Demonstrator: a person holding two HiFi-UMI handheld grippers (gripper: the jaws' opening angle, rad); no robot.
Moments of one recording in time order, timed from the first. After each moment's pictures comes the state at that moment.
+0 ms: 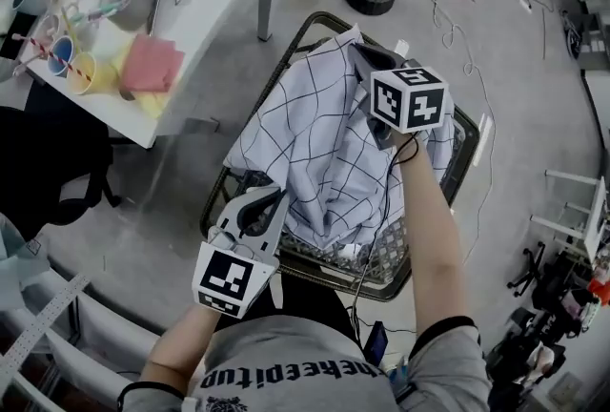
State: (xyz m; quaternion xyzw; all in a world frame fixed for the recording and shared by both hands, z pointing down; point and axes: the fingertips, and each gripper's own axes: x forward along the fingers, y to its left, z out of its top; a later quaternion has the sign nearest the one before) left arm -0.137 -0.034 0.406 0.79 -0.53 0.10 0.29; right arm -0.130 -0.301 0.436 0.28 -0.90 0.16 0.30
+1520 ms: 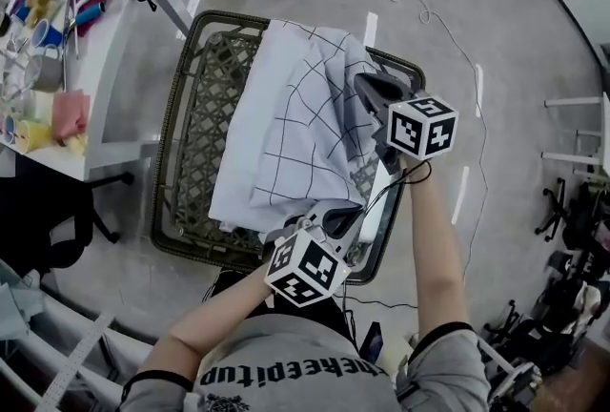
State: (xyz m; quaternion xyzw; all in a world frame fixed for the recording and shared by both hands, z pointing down) left arm 0.194 -0.036 0.422 0.92 -0.24 0.21 0.23; right arm 0.150 -0.271 0.449 0.34 -0.87 0.26 0.23
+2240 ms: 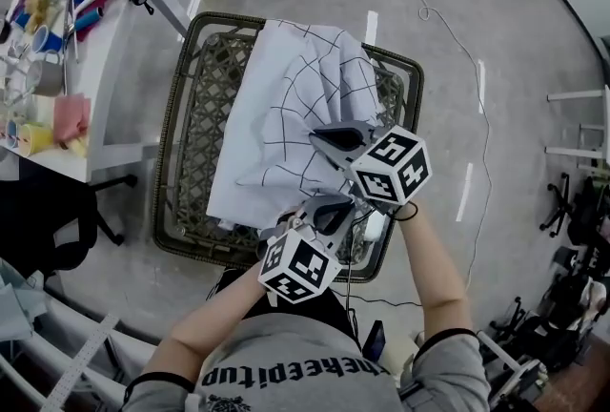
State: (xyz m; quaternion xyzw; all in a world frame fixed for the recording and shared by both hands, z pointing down) left arm 0.187 -0.036 0.429 0.92 -0.26 0.21 0.21; right arm 0.090 -0.146 0.449 0.15 -0.90 0.27 0.30
